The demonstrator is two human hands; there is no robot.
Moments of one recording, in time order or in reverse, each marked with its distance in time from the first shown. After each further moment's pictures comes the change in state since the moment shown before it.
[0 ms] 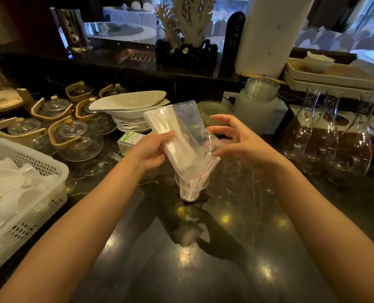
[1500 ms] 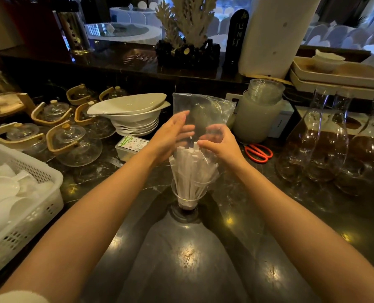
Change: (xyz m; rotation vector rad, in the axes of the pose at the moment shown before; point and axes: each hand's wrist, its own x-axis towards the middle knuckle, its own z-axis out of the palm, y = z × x) left_hand 0.056 -0.005 0.022 0.479 -0.116 0.270; right_hand 0.061 0.050 0.009 0.166 0.368 -0.068
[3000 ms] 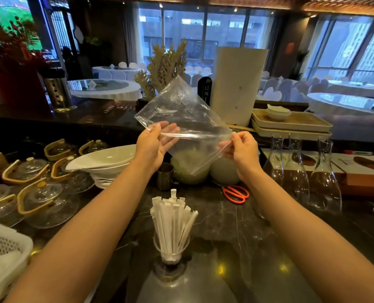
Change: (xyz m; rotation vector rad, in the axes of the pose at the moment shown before) left_hand 0.046 0.092 0.011 -0.606 0.218 0.138; right_hand 0.033 -0.078 -0.073 0.076 0.458 -0.185
